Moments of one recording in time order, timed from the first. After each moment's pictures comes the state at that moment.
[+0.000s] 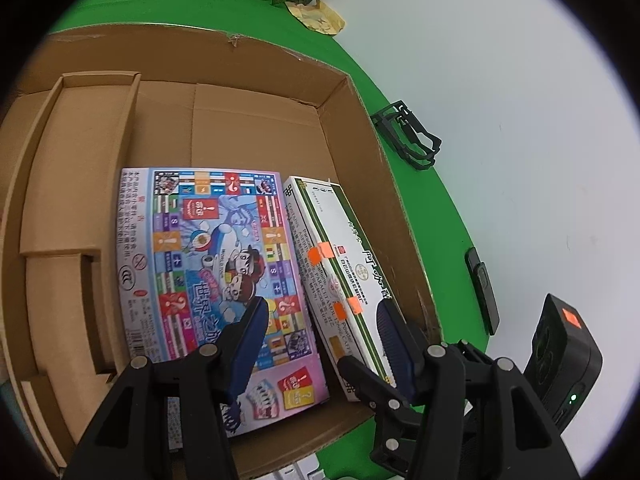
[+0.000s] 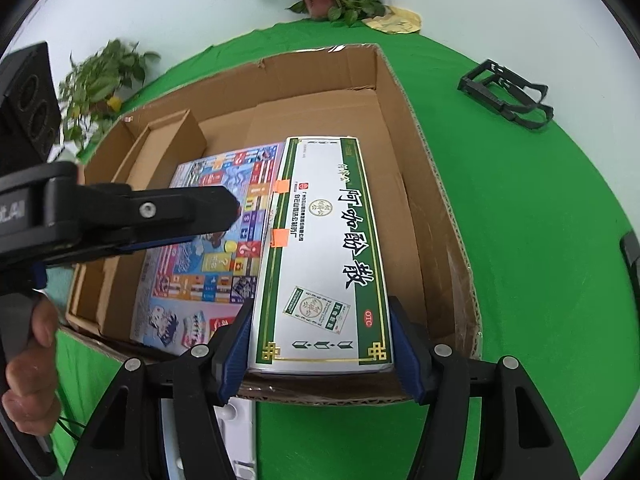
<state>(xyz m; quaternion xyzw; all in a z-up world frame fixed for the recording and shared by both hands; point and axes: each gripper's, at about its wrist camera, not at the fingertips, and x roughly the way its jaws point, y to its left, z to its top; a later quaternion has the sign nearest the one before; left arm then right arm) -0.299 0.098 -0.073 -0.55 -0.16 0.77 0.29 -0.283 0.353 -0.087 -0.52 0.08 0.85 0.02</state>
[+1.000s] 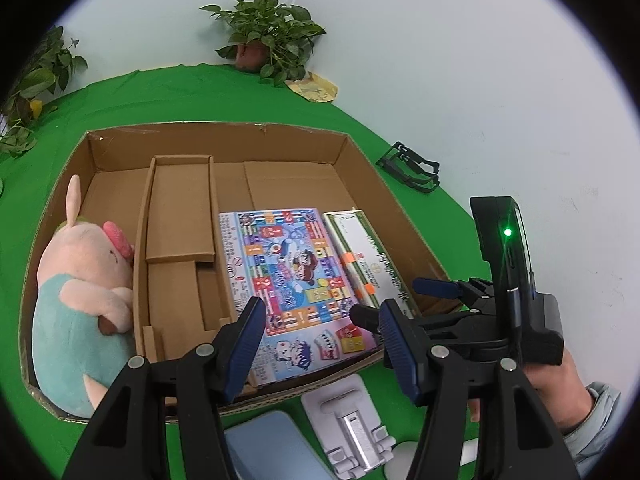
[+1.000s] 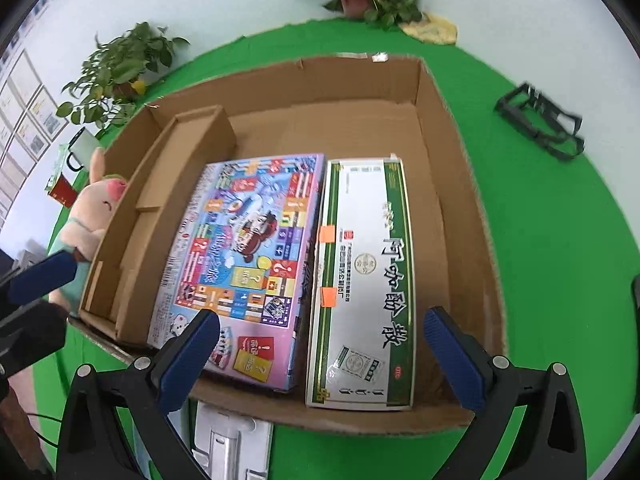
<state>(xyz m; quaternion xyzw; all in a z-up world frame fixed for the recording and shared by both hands) -0.217 0.054 -0.015 -0.43 -0.07 0.86 0.25 -0.298 0.339 -0.080 -0.53 0.08 0.84 -0.03</state>
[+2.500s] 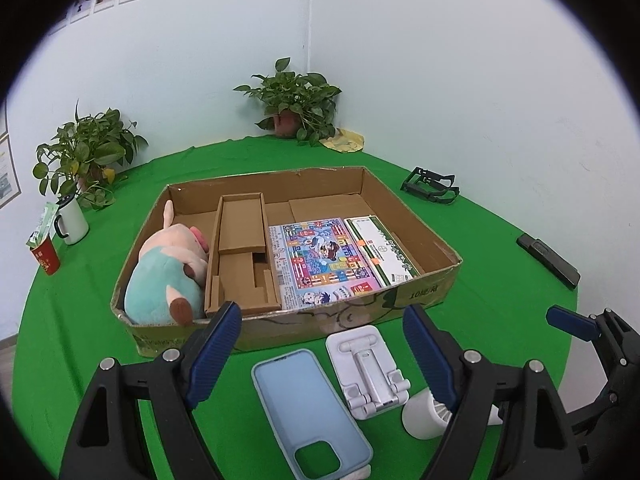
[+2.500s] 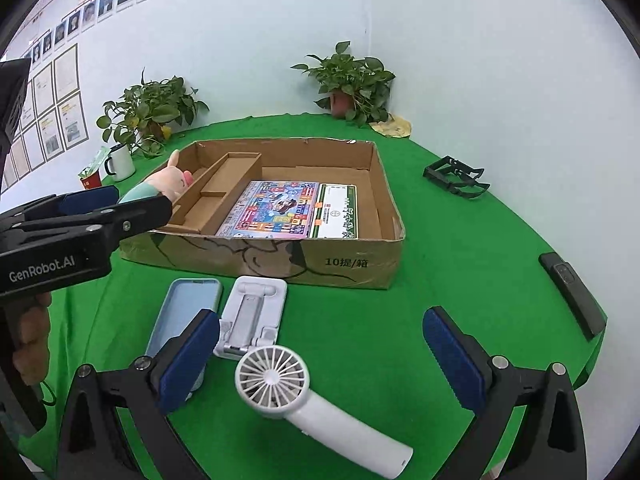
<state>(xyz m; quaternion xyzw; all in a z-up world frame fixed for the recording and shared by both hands) -0.062 0.069 0.009 -0.31 0.02 0.94 0.14 -0.025 0.294 -0.010 -0.34 0.00 0.94 0.03</state>
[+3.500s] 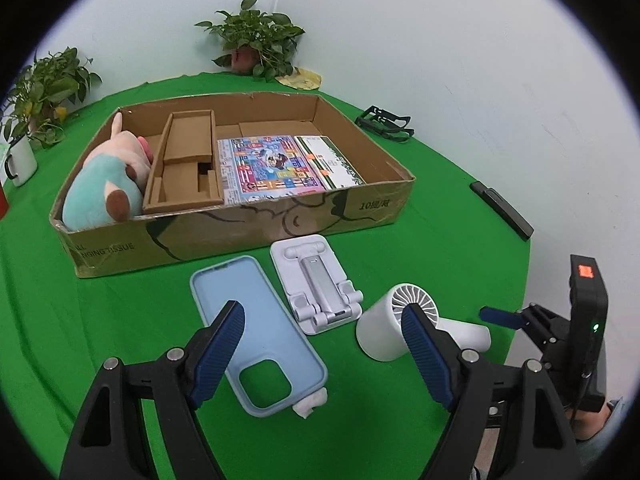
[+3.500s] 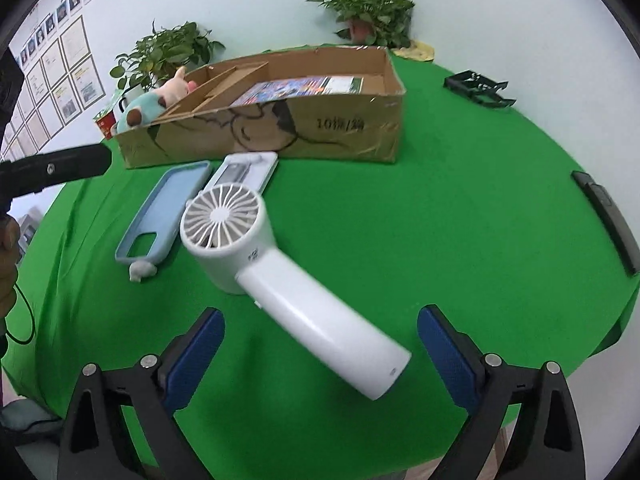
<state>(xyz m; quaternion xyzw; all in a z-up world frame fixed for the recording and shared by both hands) -0.041 0.067 -0.043 -0.41 -0.01 0.88 0.24 0.001 0.346 -0.109 -0.46 0.02 0.89 -0.04</state>
